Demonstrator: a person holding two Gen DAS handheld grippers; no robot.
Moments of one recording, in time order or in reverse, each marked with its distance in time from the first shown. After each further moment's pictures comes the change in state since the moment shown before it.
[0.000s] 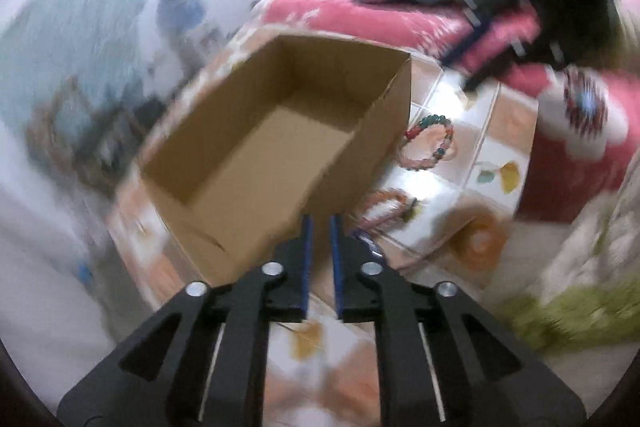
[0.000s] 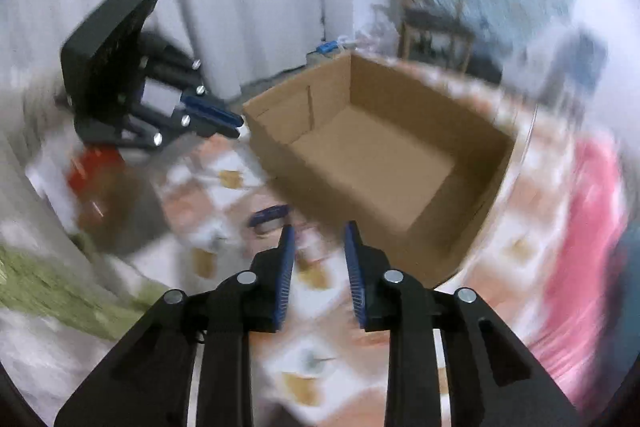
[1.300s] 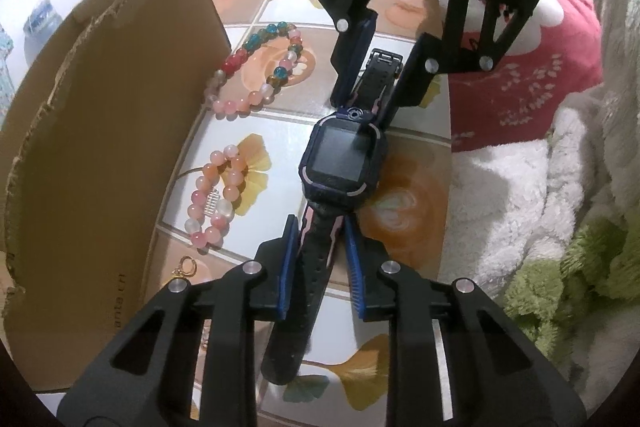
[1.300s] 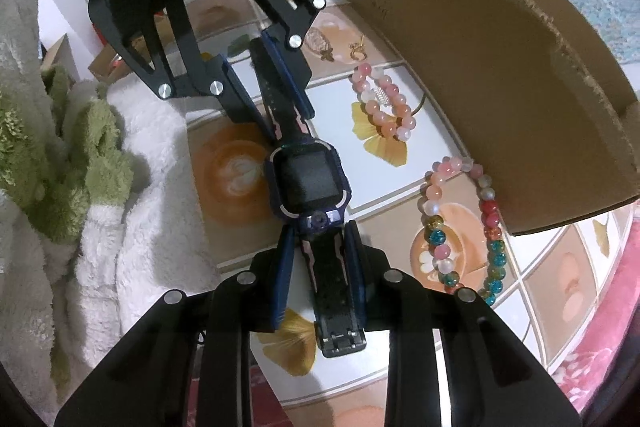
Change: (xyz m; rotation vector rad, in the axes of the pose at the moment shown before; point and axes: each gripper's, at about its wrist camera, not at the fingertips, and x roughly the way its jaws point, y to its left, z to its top) left arm 0.116 -0.101 -0.024 0.397 0.134 -0.305; right arm 0.094 0.011 -0.063 -0.490 0.379 0.001
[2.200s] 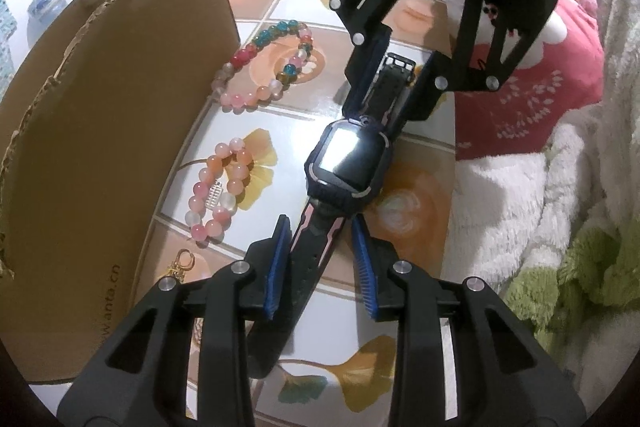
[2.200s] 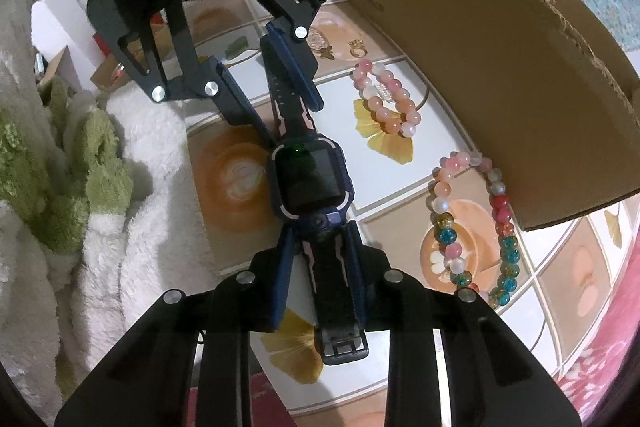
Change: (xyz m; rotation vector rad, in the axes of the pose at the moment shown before) left arm 0.002 0.011 0.000 -0.055 -0.012 -0.044; right arm 0.009 -0.003 -0.006 0.011 -0.002 0.036
